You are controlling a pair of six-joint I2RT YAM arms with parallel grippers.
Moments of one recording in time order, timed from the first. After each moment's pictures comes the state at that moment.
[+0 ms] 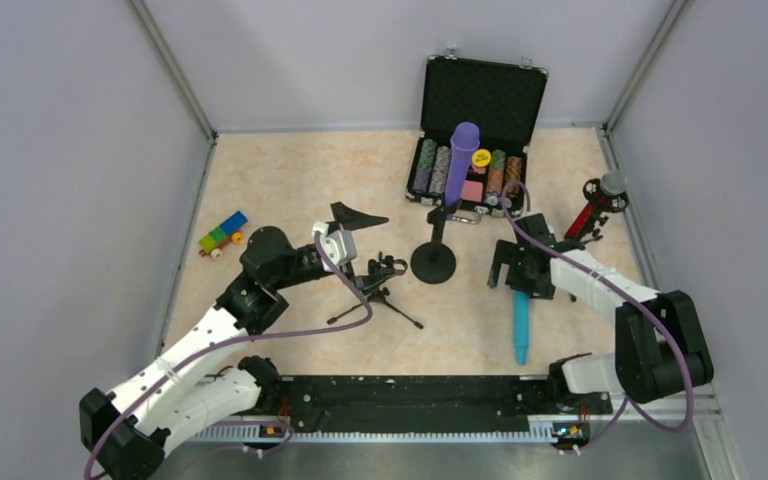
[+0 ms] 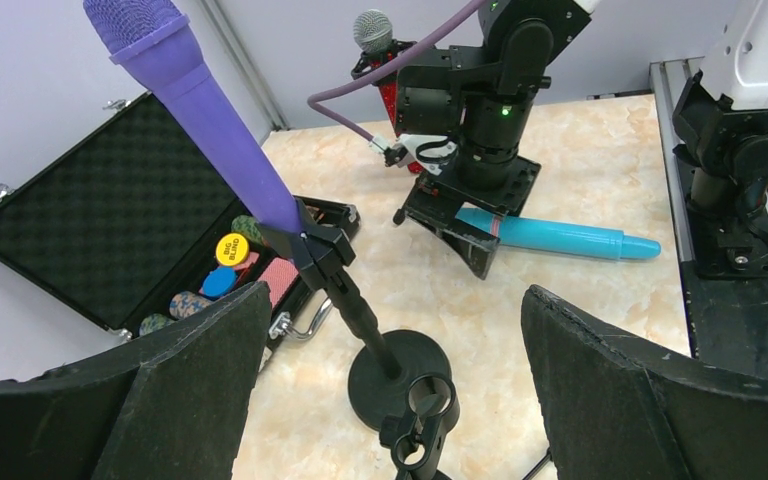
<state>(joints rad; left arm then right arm) -0.66 0.84 0.70 0.23 0.64 0.25 0.27 1.34 0.69 -0.53 0.11 0.51</state>
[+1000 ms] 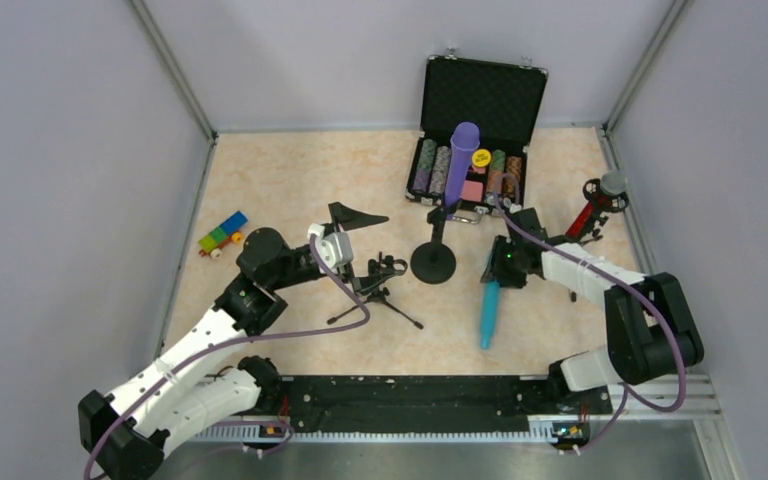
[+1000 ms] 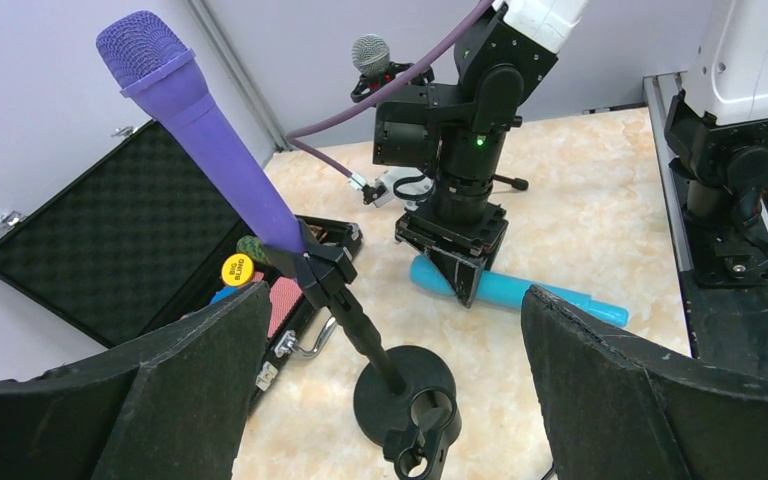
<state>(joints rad) -0.66 0.83 0.70 0.27 0.66 0.25 0.30 1.42 0.71 -0.41 -0.05 0.56</state>
